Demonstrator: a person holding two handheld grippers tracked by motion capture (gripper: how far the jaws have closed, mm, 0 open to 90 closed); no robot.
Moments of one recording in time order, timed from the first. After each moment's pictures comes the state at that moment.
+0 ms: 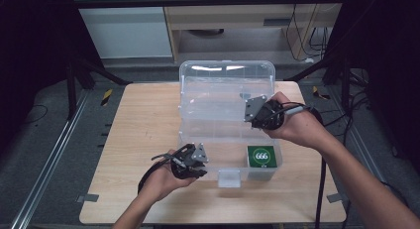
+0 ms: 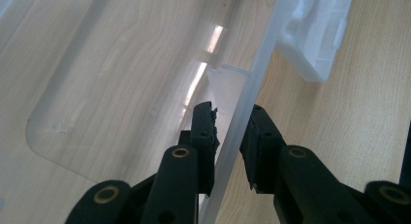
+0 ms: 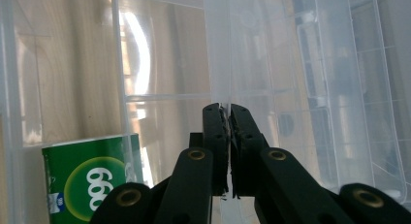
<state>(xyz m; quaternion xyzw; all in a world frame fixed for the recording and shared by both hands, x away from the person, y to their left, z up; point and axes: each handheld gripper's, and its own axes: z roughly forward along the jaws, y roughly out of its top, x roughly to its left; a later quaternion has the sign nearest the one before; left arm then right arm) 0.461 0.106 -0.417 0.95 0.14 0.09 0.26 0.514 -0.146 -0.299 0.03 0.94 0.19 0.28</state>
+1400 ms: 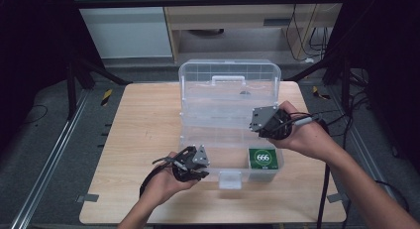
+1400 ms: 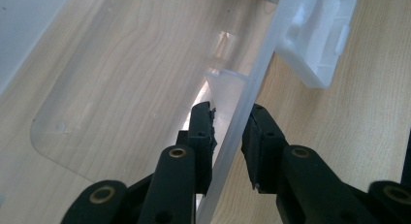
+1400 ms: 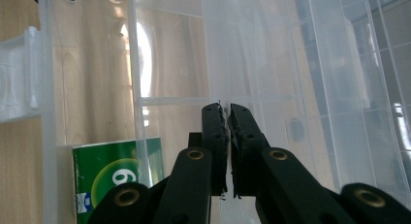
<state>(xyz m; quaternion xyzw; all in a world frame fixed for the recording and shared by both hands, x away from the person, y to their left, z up) 0.452 0.103 -0.419 0.95 0.15 0.10 0.26 0.491 -0.159 -0.306 0.03 0.93 0.22 0.27</state>
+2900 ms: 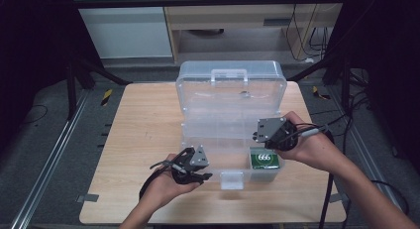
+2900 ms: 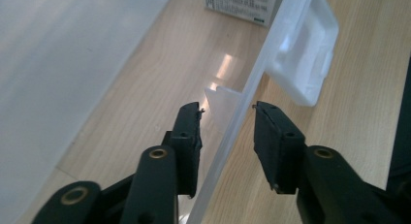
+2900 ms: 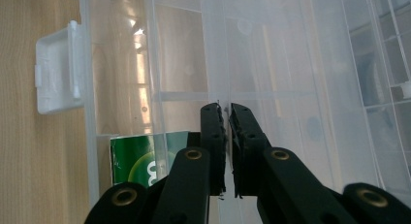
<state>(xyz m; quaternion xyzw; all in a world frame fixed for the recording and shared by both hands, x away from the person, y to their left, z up) 0.435 0.105 -0.409 0.92 0.19 0.10 0.31 0.469 -0.170 -0.317 0.02 0.94 0.23 0.26</state>
